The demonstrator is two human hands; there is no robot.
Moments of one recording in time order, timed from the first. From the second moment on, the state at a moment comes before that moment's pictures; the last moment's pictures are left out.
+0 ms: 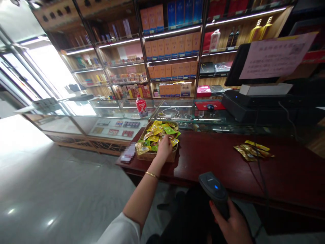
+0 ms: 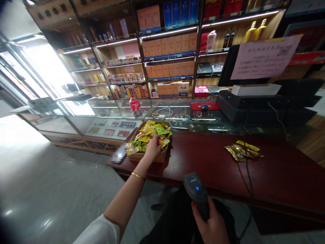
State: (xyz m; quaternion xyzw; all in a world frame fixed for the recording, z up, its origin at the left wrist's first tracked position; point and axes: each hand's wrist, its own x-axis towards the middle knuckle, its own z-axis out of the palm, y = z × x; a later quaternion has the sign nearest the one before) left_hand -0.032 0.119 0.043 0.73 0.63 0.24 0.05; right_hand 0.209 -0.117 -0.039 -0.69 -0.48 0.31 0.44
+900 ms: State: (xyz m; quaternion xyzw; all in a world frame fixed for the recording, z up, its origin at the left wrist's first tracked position) left_hand 0.042 0.074 -0.046 0.52 0.43 0.49 0.54; right_hand 0.211 -0.105 -0.033 -0.70 -0.43 0.32 0.48
